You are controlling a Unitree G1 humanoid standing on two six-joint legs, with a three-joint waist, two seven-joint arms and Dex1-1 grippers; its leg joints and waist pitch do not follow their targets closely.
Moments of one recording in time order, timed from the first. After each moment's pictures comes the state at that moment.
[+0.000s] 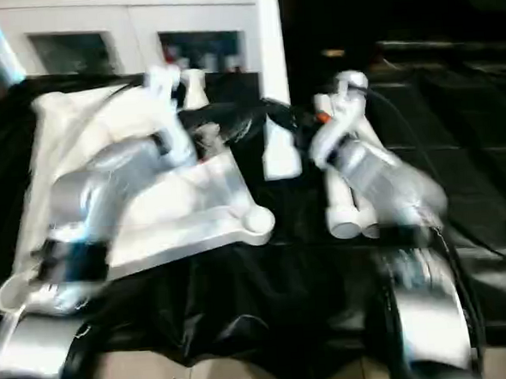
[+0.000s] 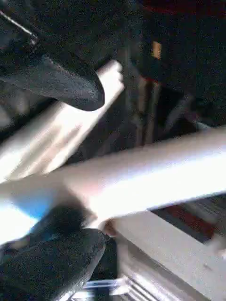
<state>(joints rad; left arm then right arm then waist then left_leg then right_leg) -0.88 0.03 0.15 0.27 -0.54 0.75 -0.54 -0.66 -0.23 -0.34 0.26 0.76 0.81 0.81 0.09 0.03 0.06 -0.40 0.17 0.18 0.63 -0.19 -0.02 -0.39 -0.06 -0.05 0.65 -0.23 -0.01</state>
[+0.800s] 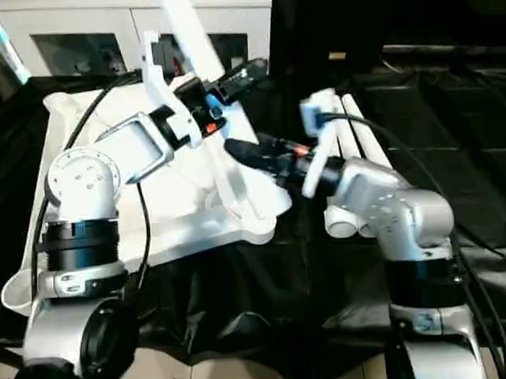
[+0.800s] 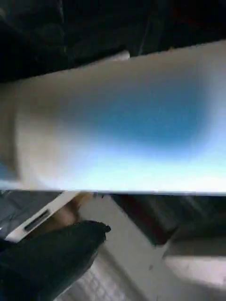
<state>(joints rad) -0.90 -0.08 0.32 0.20 -0.71 0.93 -0.18 -0.58 -0.26 -0.06 -0.01 0.56 0.80 0.68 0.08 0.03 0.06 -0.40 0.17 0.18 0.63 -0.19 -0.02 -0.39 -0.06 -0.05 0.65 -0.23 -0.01</state>
